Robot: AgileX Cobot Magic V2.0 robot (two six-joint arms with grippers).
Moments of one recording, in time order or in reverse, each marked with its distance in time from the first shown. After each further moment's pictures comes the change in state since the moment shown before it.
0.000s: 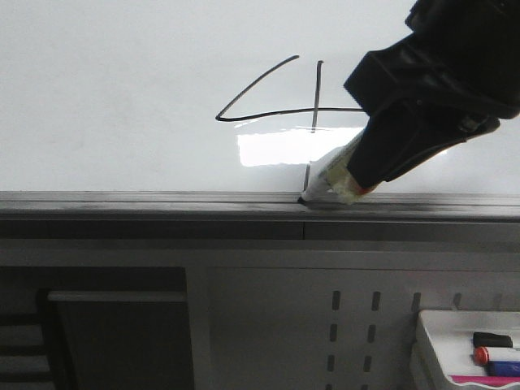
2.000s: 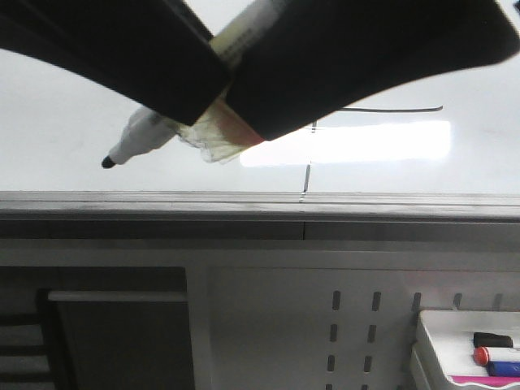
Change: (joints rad) left arm -0.210 1.086 -0.525 -0.322 0.485 0.768; right arm 0.398 -0.225 0.014 0.003 -0.023 -0.398
